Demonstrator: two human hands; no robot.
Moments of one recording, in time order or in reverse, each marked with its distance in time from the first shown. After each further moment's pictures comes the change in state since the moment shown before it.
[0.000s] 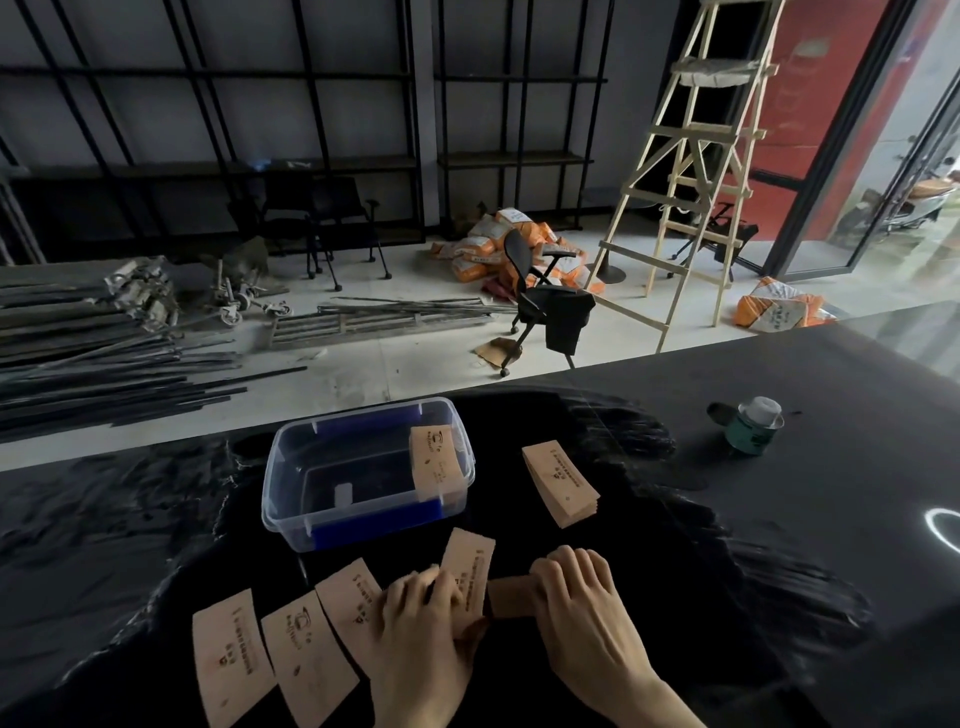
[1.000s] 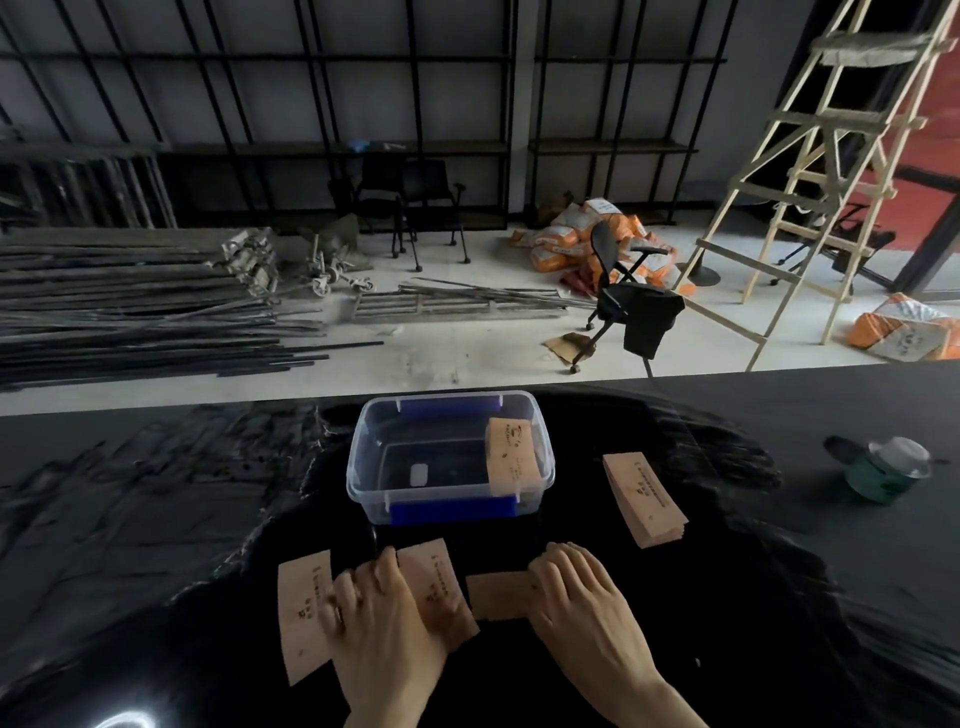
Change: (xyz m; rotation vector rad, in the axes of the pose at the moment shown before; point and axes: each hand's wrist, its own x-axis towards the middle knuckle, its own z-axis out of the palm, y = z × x) left_hand -0.004 -0.048 -0.037 0.263 0.236 -0.540; right_hand 0.049 -0.041 0.022 -0.023 -0.166 -0.260
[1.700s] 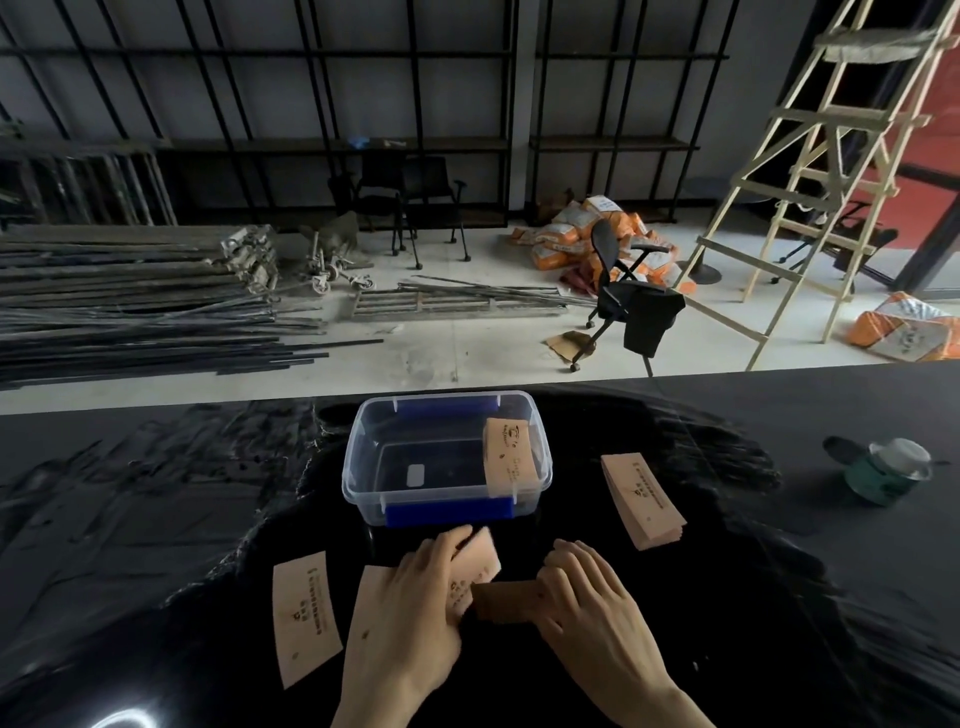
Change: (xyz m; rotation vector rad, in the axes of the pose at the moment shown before) left_hand 0.007 0.008 -0.013 -0.283 -0.184 0.468; right_hand -0.006 0.006 -0.006 -0.043 0.092 -0.044
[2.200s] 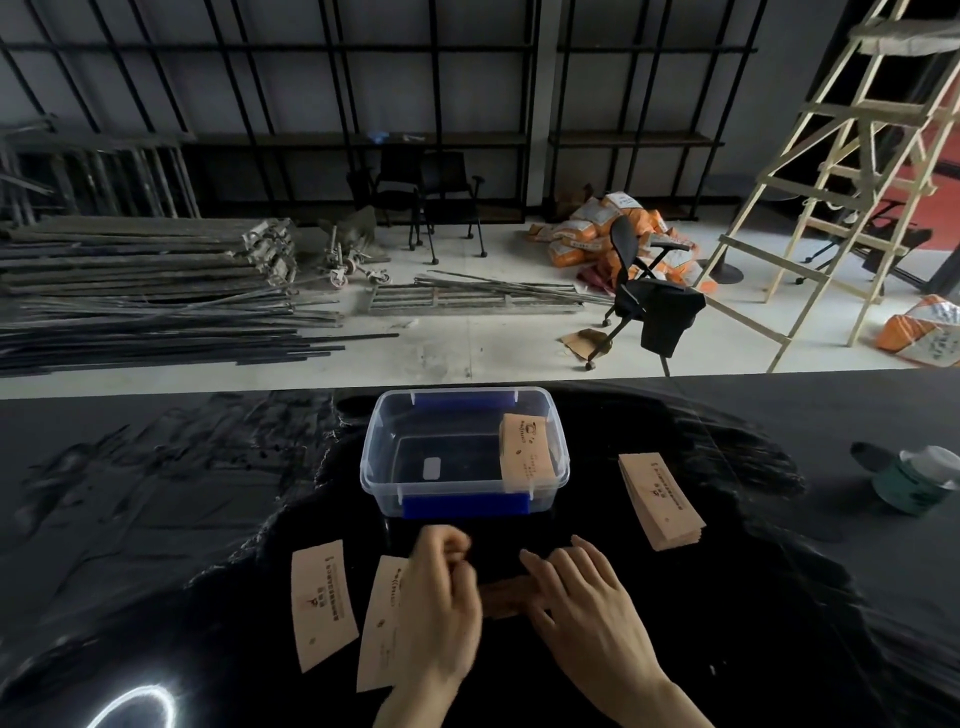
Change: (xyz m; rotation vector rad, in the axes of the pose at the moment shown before) left_hand -0.004 0.006 0.022 -0.480 0.340 -0.156; right_hand 0.014 -0.014 -0.001 0.011 0.013 -0.021
